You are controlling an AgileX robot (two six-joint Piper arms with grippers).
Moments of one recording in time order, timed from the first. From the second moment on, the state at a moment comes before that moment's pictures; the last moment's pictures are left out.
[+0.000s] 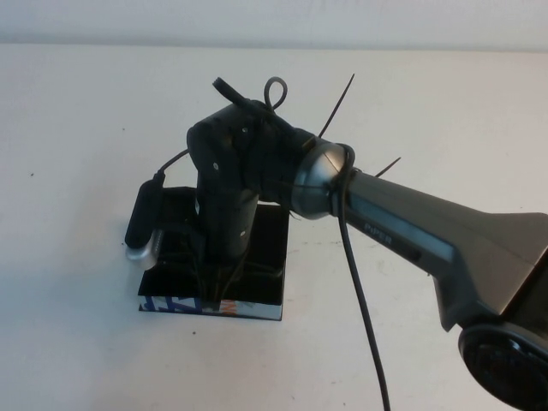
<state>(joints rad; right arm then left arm) 0.85 2.28 -2.09 0.10 1.22 -0.70 0.06 -0.01 0.03 -0.03 0.39 0.07</state>
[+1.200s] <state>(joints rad) 0.85 2.32 -2.10 0.13 1.23 -0.70 0.06 -0.01 0.03 -0.03 0.39 0.07</state>
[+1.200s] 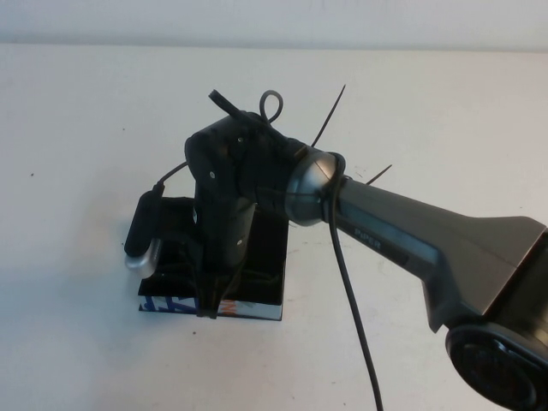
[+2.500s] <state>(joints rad) 0.85 2.32 -2.12 0.05 1.23 -0.65 0.06 -0.01 0.03 -0.03 0.39 0.07</state>
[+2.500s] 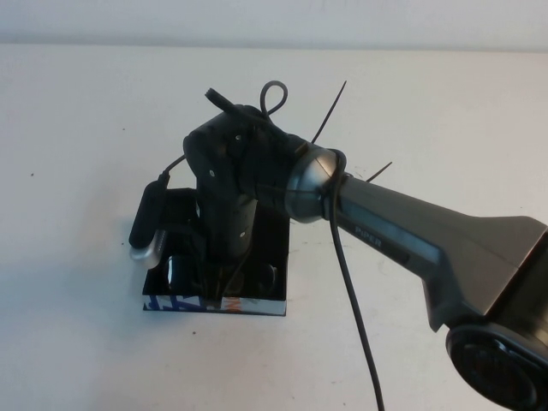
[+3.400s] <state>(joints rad) 0.85 2.23 -2.12 0.01 1.23 -0.59 0.06 -0.01 0.03 -0.03 0.39 0.07</state>
